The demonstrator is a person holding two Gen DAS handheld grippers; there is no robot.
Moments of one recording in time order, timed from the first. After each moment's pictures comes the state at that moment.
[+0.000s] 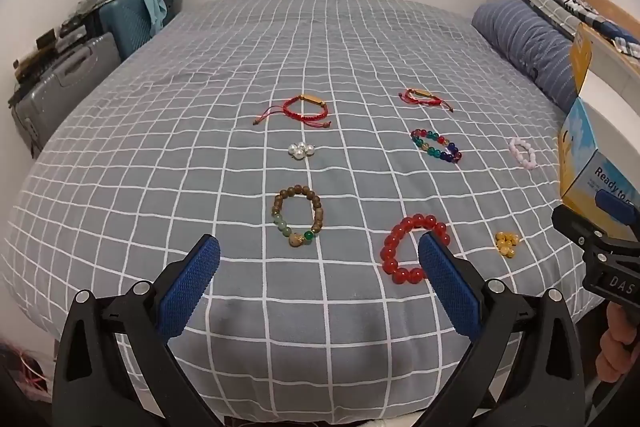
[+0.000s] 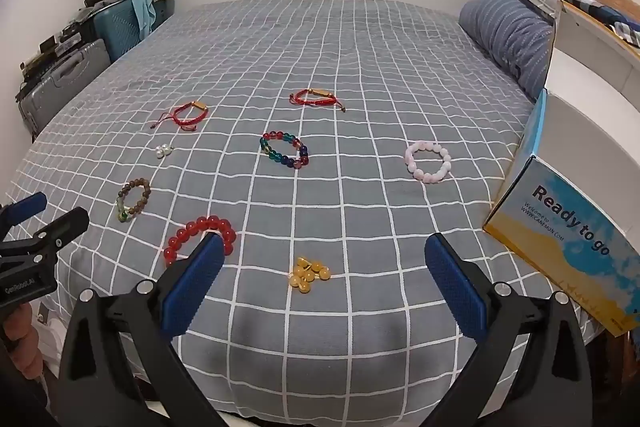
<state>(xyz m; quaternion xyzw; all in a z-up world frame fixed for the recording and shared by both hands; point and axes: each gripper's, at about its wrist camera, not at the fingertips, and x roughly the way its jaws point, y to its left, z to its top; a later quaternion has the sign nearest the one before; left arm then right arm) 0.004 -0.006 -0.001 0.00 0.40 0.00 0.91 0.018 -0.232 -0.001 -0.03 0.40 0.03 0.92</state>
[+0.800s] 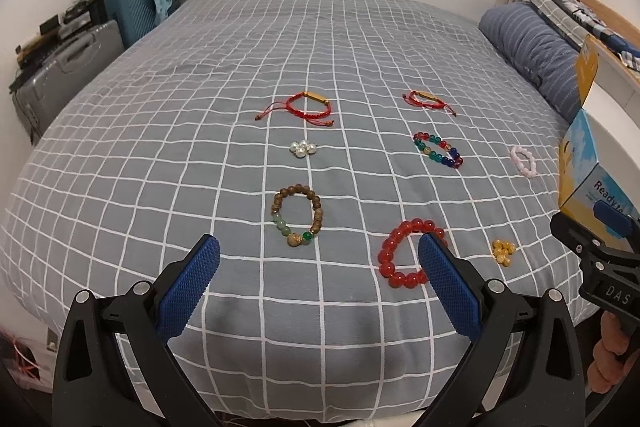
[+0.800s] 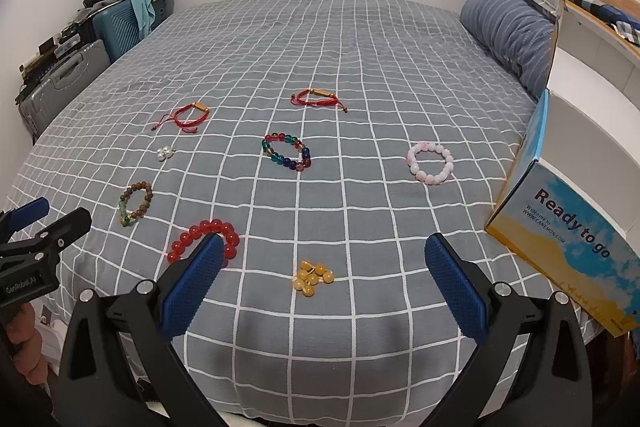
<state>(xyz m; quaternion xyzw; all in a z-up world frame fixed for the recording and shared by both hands) 0.006 -0.002 0.000 -0.02 0.41 0.01 0.91 0.020 -0.229 0.003 -0.03 0.39 0.03 0.92</state>
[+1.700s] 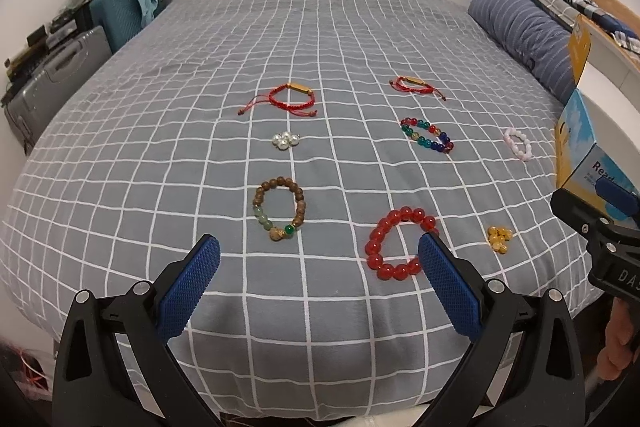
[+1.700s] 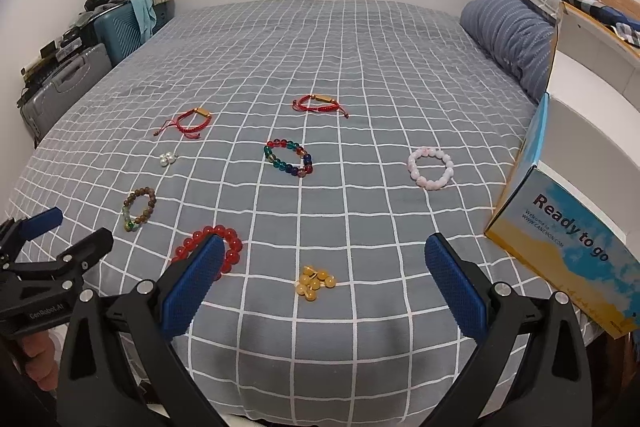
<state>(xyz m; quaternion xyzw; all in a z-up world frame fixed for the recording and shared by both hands) 0.011 -0.018 -0.006 -0.01 0.43 -0.01 0.90 0.022 -0.230 0.008 -0.02 0.40 0.03 0.92</state>
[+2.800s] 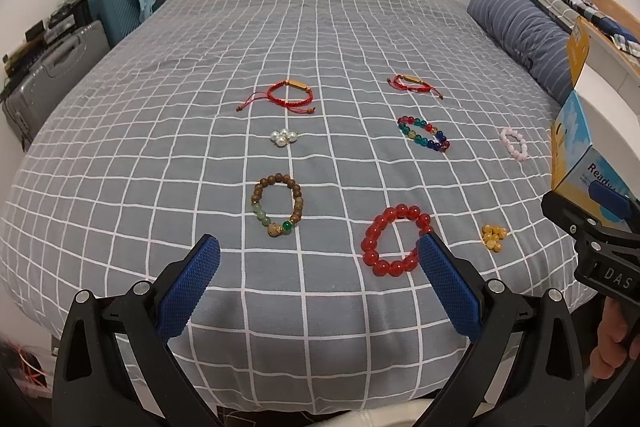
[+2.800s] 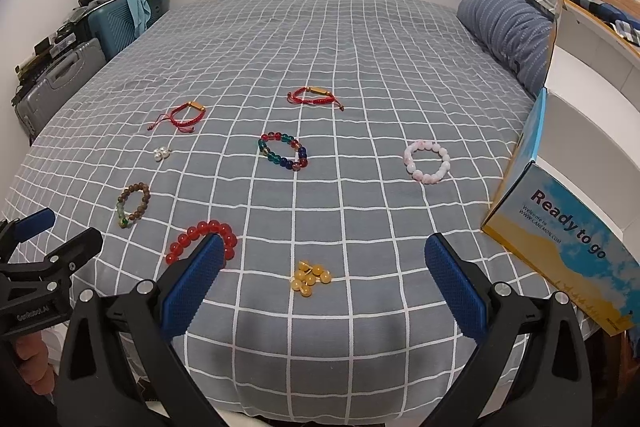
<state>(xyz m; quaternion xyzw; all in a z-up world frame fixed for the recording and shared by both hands) 0.011 -0.018 -0.002 -0.01 0.43 -0.01 0.90 0.026 -0.230 0.006 -0.02 0.41 0.02 0.91</state>
